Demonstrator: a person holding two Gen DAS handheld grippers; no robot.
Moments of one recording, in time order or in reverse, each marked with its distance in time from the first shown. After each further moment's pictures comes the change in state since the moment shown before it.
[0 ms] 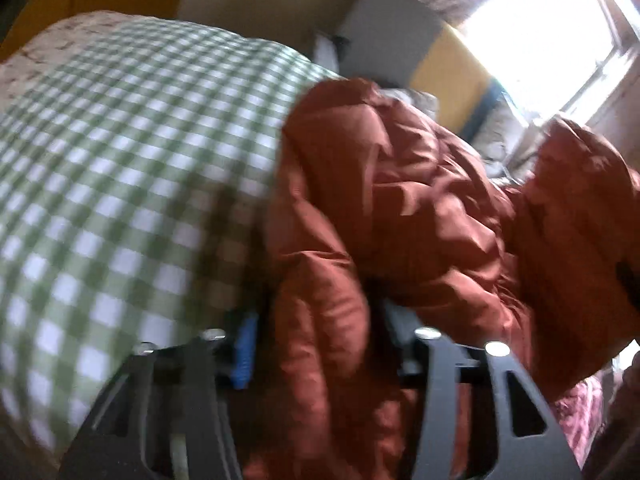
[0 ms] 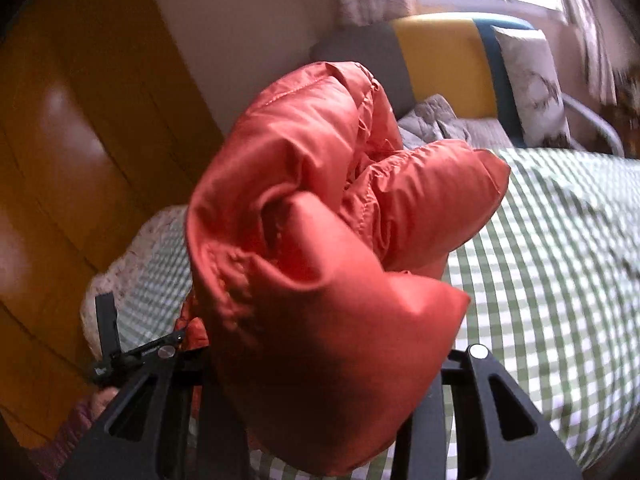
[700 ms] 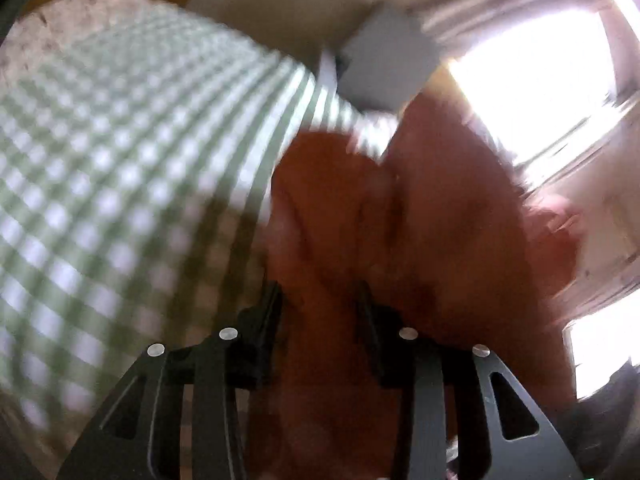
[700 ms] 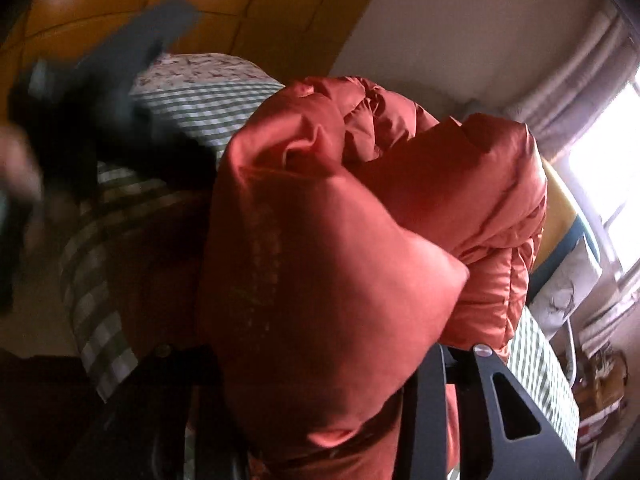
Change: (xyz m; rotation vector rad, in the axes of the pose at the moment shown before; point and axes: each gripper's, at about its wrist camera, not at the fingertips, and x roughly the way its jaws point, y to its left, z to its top) left arm -0.049 0.035 0.022 -0.124 -0.075 -0.150; right arm 0.114 0.178 -0.106 -0.850 0.041 -0.165
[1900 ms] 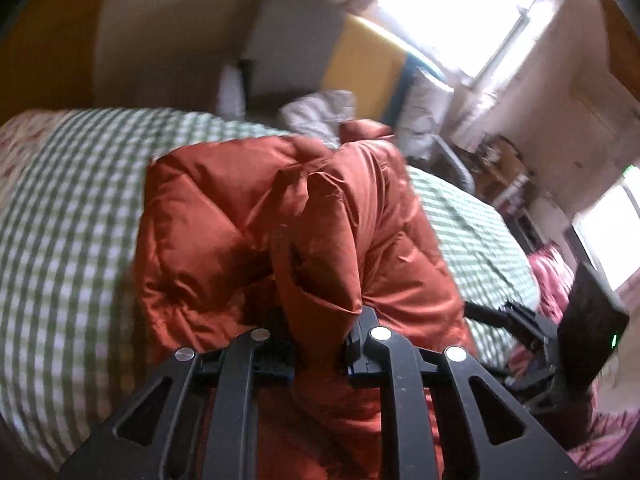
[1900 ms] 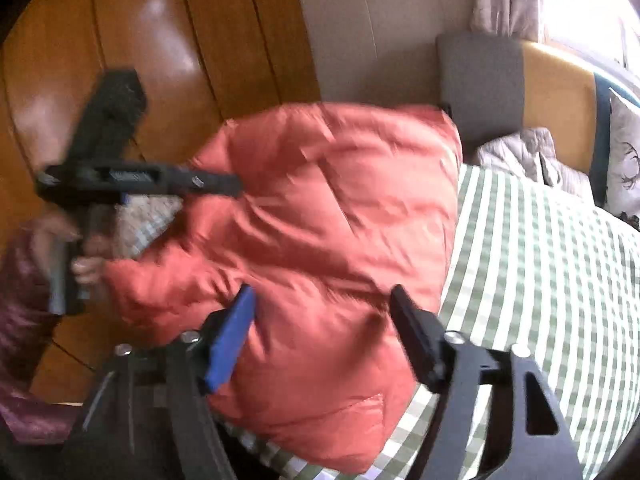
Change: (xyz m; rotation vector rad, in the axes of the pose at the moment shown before) left arm -0.012 -0.117 0.017 0.347 0.124 0.031; right arm -0.046 -0.130 -0.047 0.484 -0.053 0.366
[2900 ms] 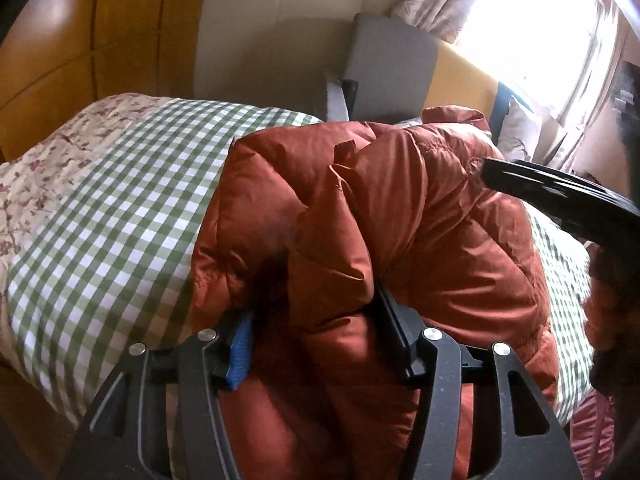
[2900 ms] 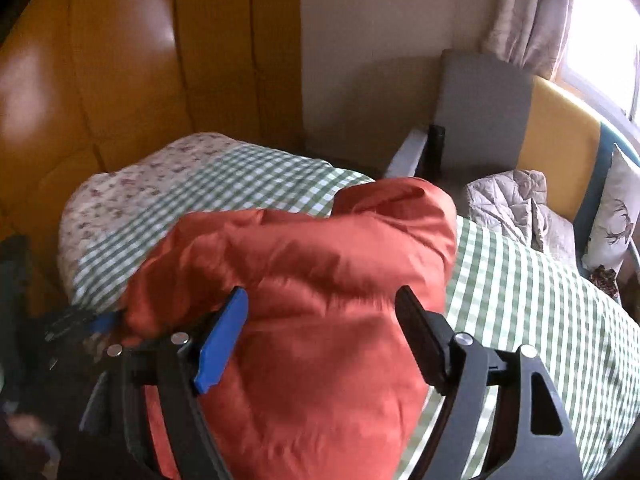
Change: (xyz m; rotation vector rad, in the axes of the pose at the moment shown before) left arm 0.006 0.018 -0.055 -0.098 -0.145 0.340; right arm 0.096 0.022 0.109 -0.092 0.037 -0.157
